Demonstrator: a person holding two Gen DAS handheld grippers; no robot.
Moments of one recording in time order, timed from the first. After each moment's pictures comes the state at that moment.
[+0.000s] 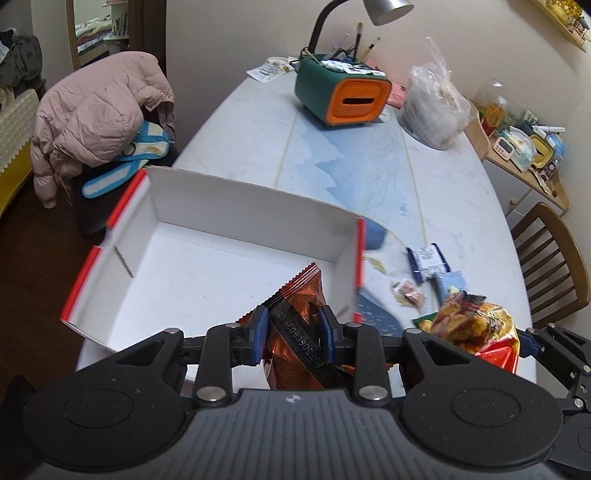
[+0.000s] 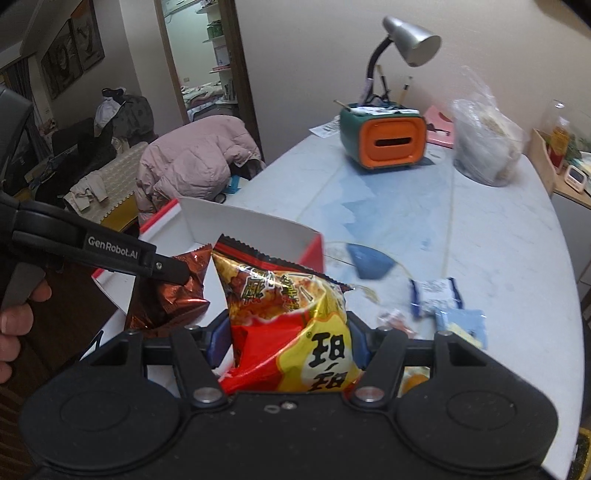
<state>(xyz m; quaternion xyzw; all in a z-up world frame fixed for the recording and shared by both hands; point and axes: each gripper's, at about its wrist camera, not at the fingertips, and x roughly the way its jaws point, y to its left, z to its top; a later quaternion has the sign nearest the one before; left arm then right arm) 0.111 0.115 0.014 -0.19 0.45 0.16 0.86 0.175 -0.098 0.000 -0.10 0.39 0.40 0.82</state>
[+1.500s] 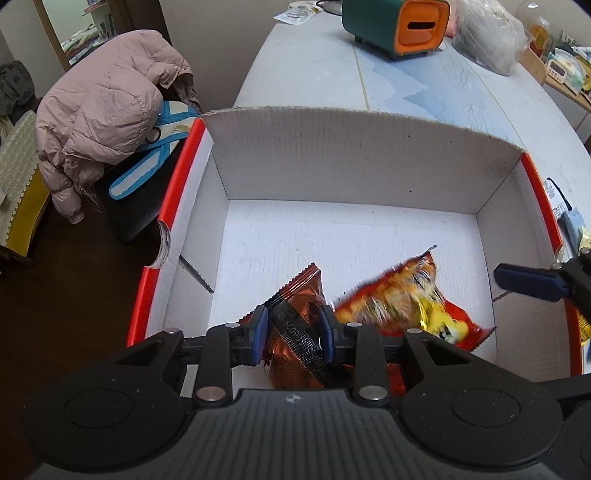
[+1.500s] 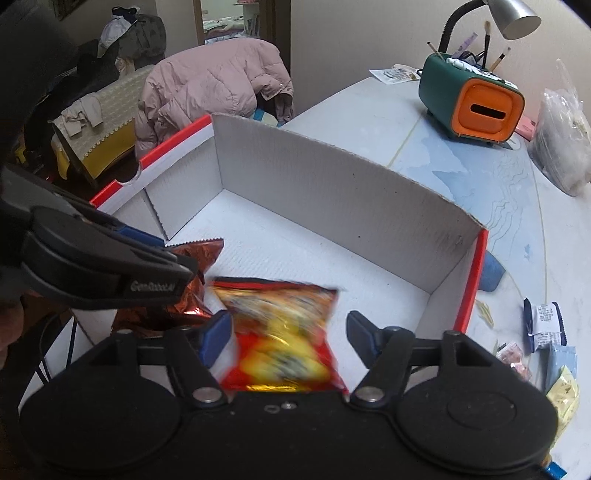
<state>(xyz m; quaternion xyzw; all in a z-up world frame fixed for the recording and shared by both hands) 0.137 0.213 -0.091 -0.09 0.53 0.17 0.82 0.164 0.071 -0.090 -0.20 0.43 0.39 0.79</state>
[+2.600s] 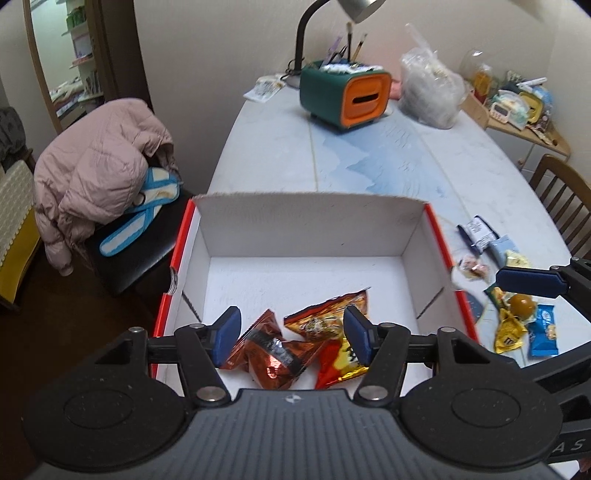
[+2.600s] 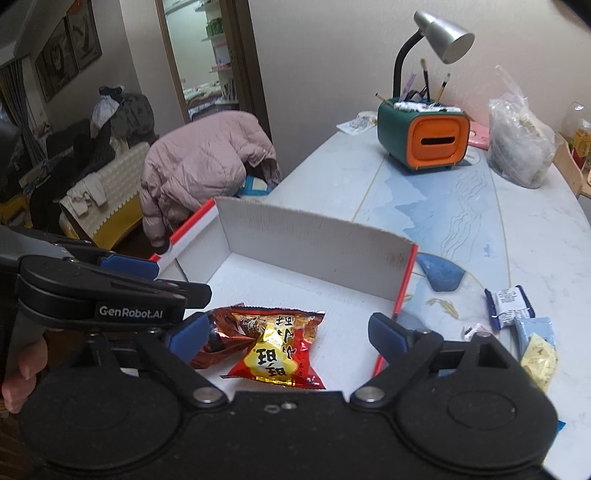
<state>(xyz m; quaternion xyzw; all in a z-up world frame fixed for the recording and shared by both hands) 0.084 0.172 -0.012 -0.07 0.44 0.12 0.89 0.141 0.001 -0.021 -0.09 0.39 0.39 0.83</state>
